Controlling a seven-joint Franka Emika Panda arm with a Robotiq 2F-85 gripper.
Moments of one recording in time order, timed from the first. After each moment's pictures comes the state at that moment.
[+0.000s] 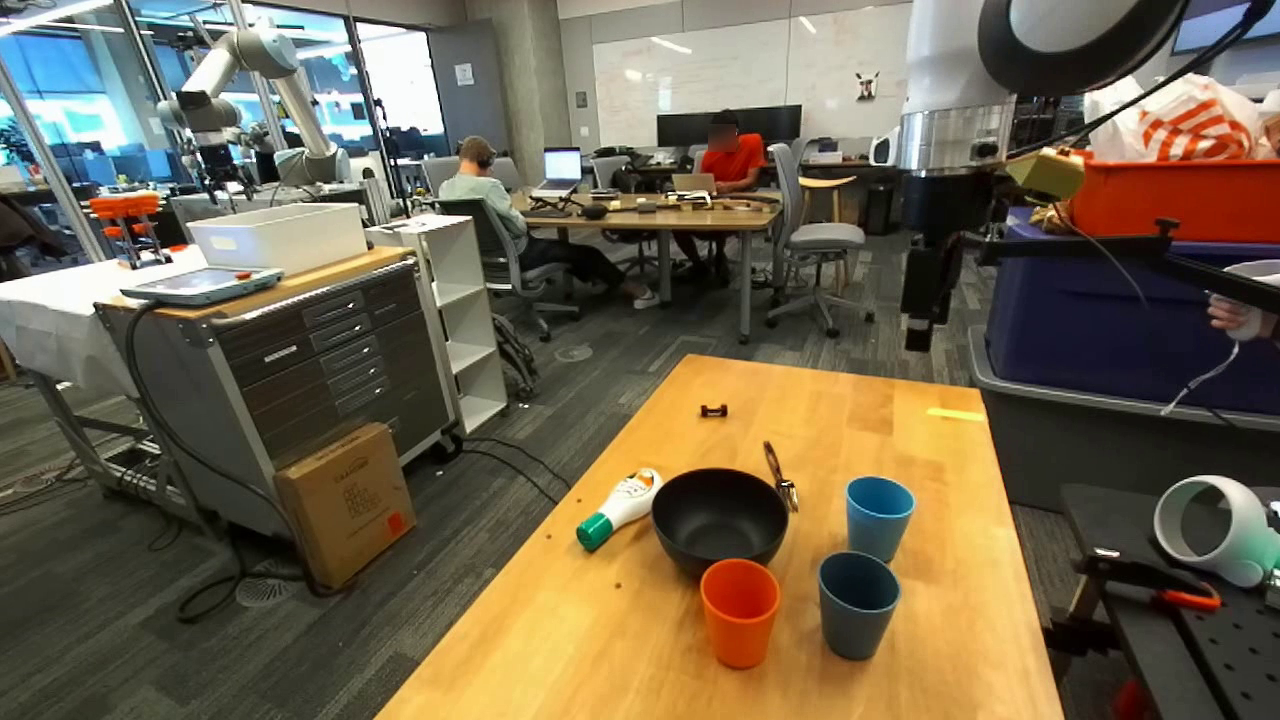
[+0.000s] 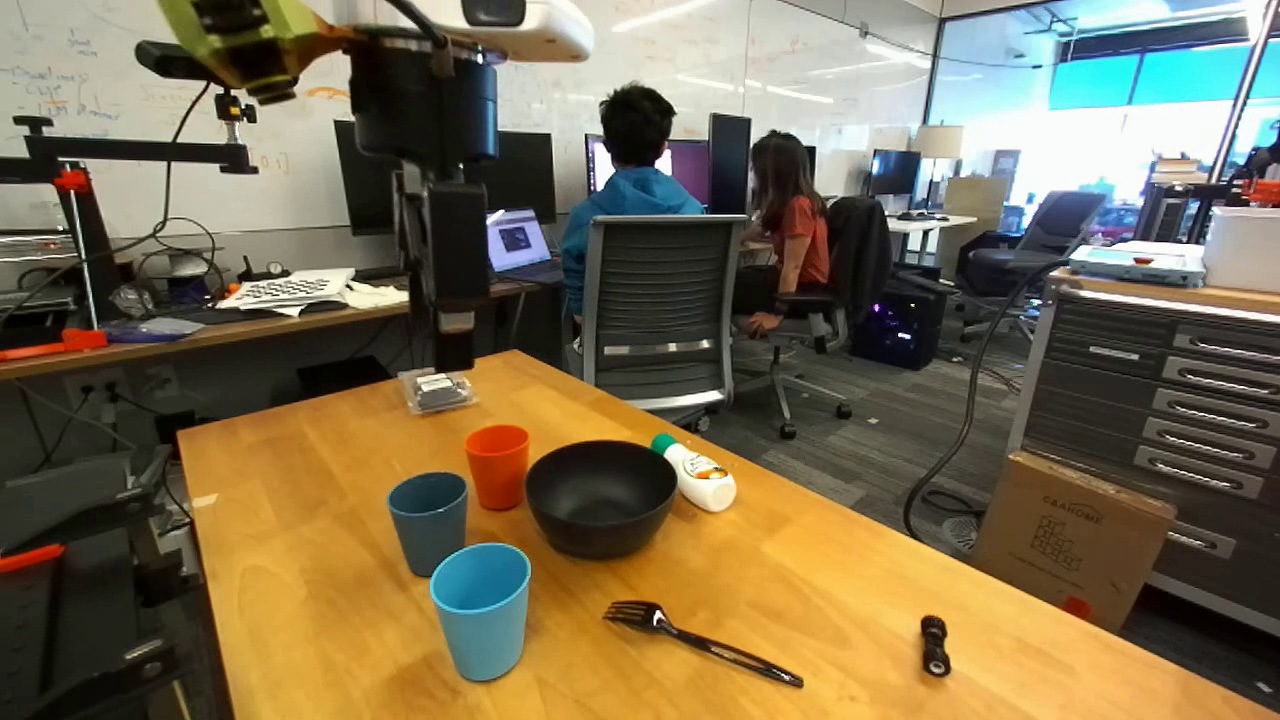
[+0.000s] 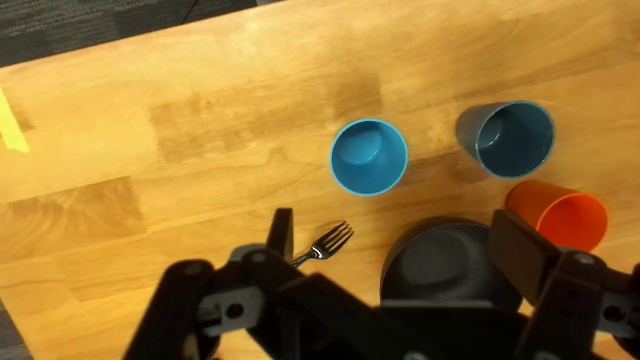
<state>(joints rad) -0.15 -0.20 -0.22 -2.52 -0.08 2.28 -0.12</state>
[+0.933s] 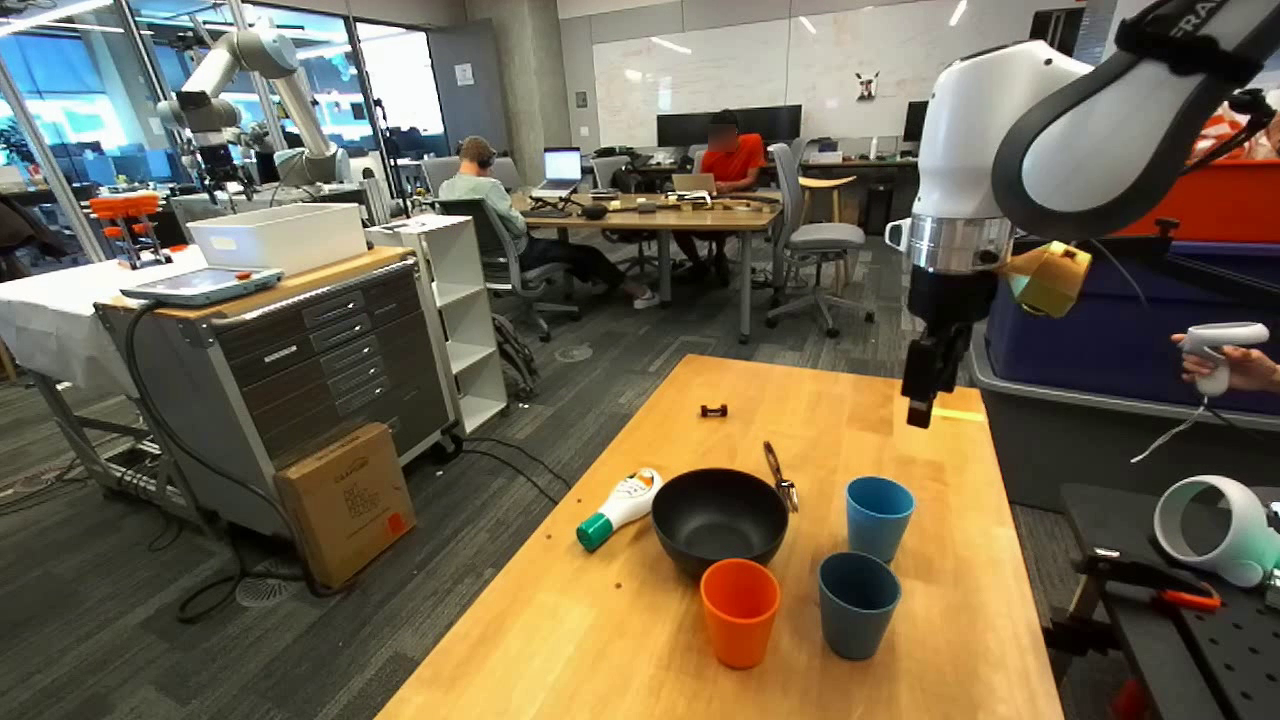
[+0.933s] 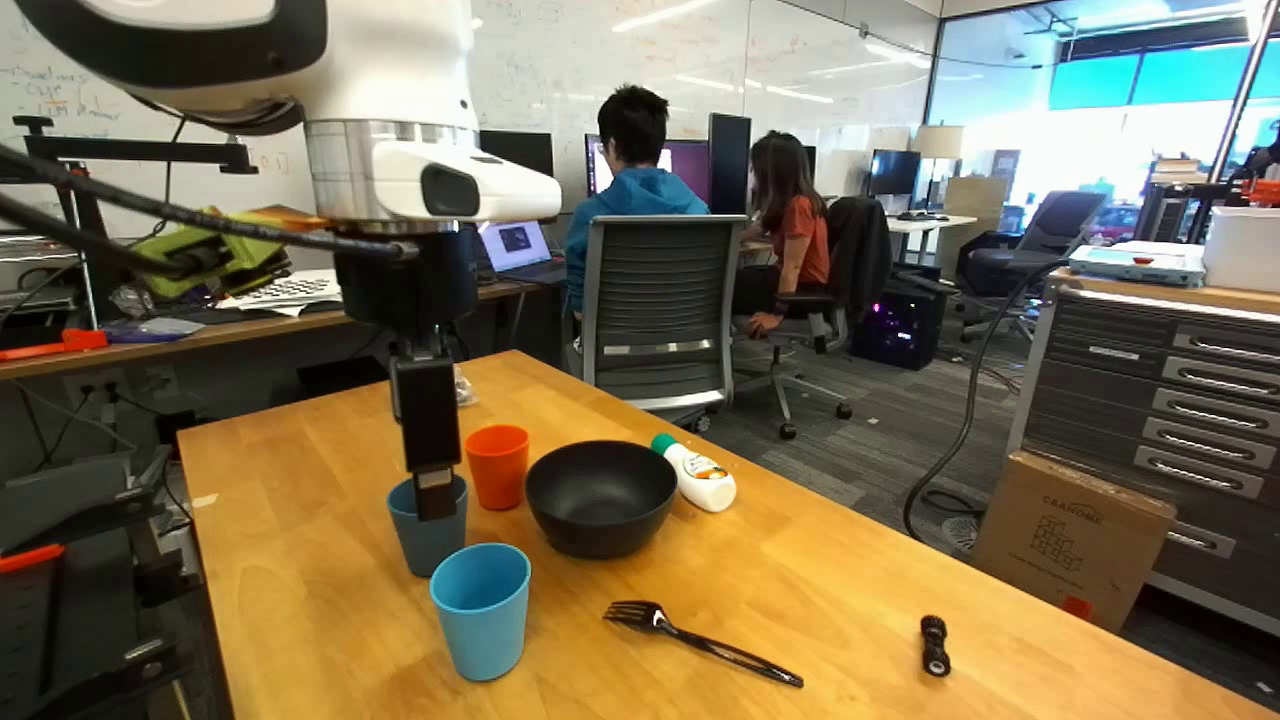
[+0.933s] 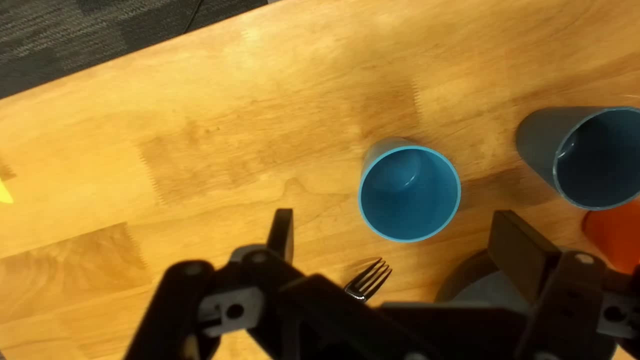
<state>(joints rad) -0.18 -0.06 -0.21 -2.66 -0.12 2.59 -0.02</state>
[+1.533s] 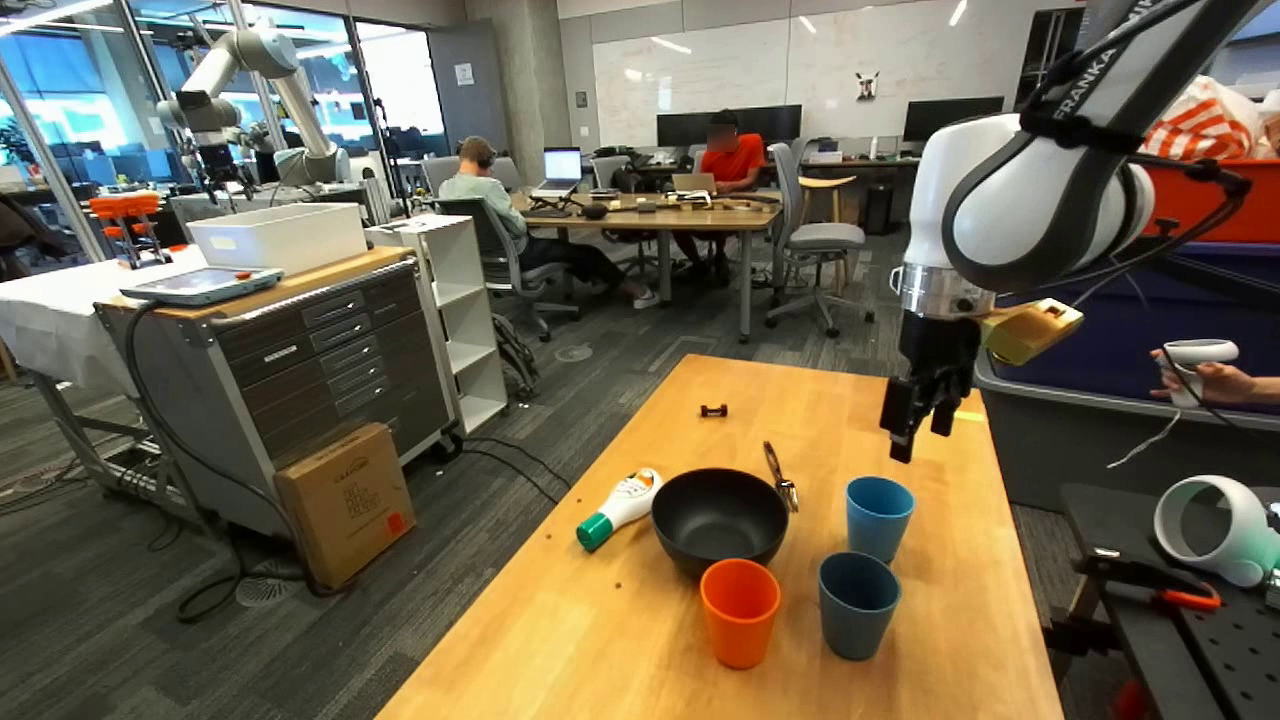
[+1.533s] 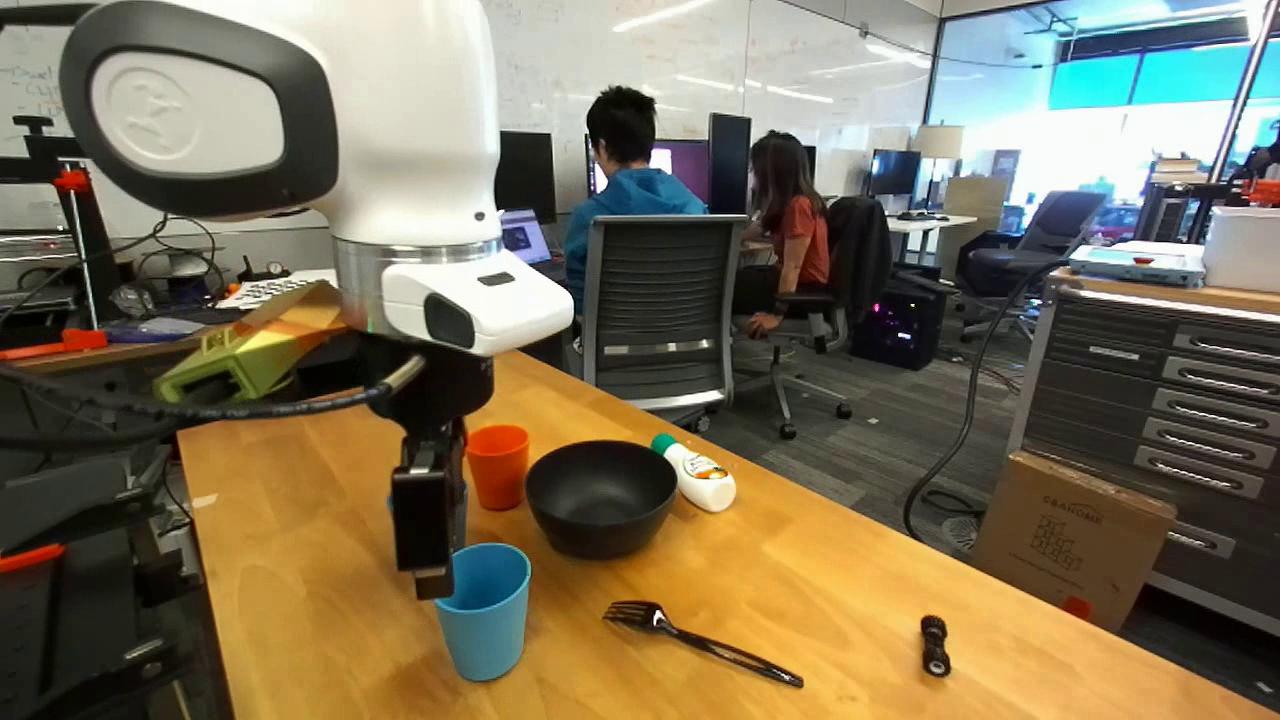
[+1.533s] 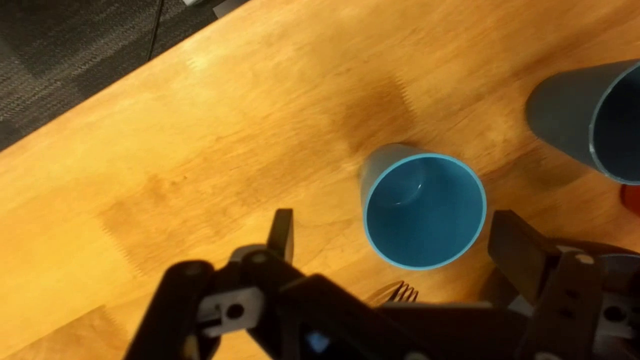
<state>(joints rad) -0.19 0.11 -0.21 -2.63 0.14 2.71 -0.06</state>
